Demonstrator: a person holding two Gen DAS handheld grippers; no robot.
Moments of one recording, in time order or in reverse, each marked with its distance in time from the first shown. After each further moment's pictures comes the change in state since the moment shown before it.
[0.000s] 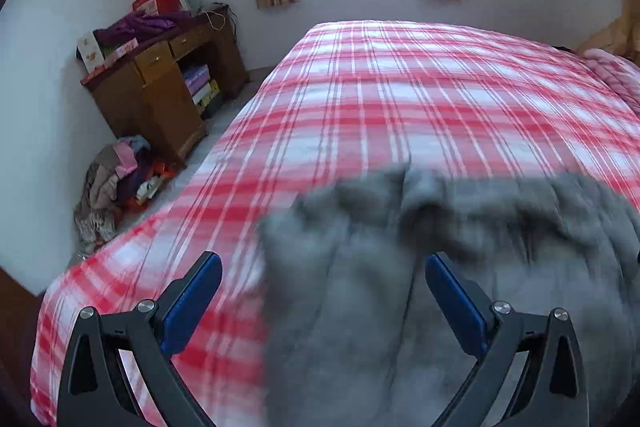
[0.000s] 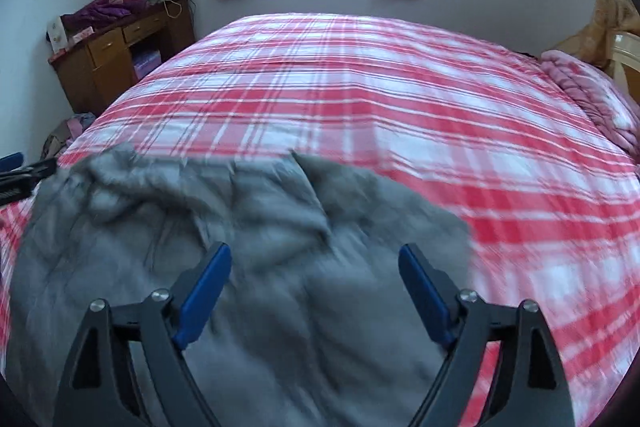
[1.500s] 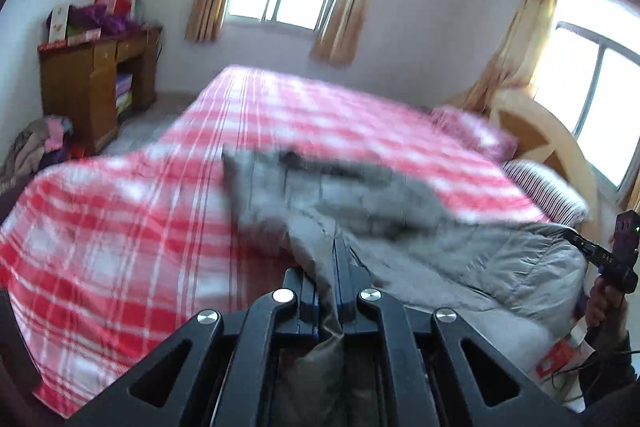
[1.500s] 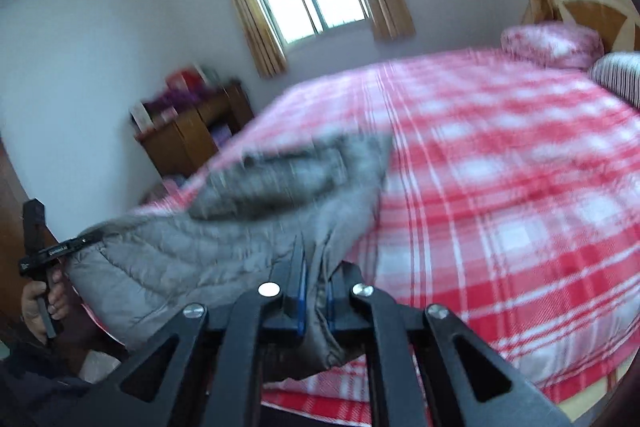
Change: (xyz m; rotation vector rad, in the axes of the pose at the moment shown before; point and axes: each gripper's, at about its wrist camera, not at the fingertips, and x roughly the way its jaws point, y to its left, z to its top) left arm -0.316 0.103 -0.224 -0.099 -0.239 -0.550; right arm -0.365 -0.037 -0.257 0.185 -0.316 0.269
